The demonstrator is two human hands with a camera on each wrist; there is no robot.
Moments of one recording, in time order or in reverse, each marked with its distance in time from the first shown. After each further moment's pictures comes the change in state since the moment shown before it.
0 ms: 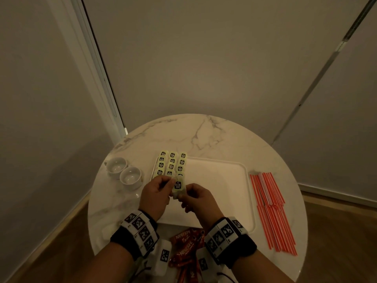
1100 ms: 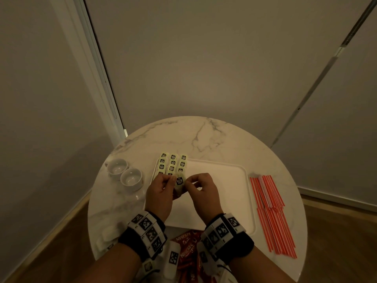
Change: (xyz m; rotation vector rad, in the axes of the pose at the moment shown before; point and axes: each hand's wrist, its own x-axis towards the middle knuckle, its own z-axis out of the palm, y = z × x) left_hand -0.001 0.005 0.015 -0.170 0.090 -0.025; right_hand 0.005 -0.022 0.007 -0.358 0.318 -0.272
